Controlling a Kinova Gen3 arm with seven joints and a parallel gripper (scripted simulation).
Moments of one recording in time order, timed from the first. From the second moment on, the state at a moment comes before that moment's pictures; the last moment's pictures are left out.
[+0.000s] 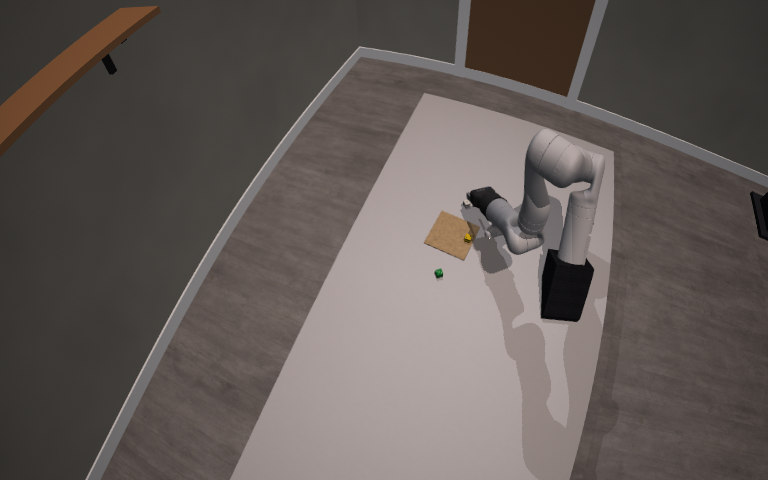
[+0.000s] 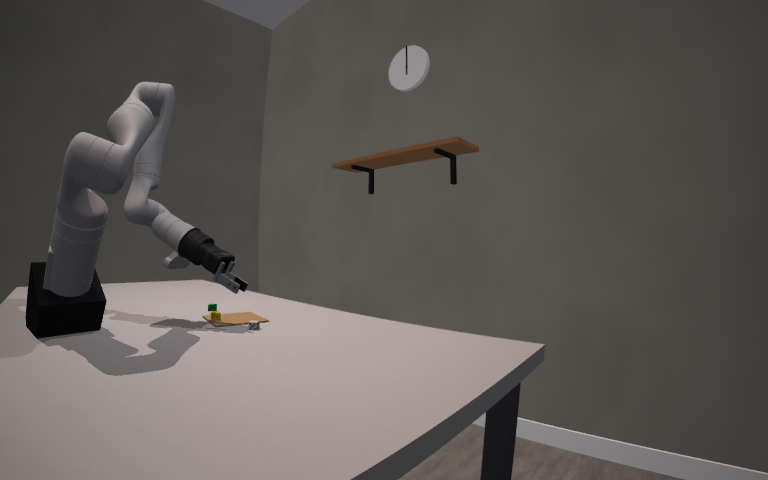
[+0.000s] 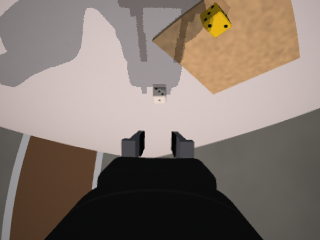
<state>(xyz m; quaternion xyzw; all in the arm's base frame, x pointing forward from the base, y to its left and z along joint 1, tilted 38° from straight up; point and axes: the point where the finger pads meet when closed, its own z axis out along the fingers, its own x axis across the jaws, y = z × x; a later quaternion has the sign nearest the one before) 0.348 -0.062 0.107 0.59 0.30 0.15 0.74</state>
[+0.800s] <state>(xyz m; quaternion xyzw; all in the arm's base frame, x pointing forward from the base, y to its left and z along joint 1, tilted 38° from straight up) 0.339 -0.068 0.099 0.63 0.30 0.08 0.71</state>
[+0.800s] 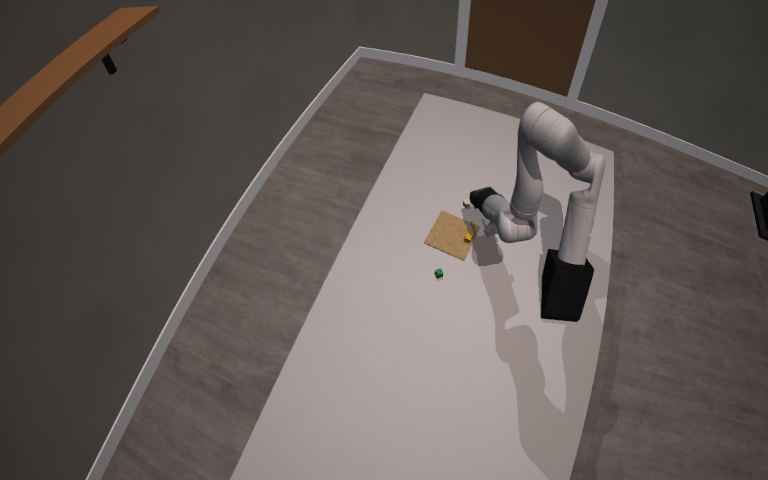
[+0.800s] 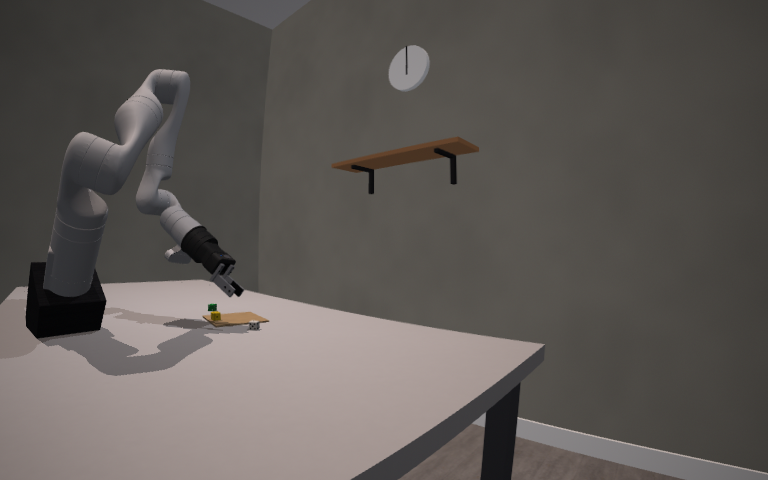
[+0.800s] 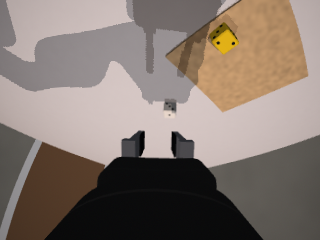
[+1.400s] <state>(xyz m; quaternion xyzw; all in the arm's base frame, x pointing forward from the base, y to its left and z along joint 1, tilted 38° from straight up) 0.330 -0.067 0.091 0.74 0.31 -0.05 0.59</state>
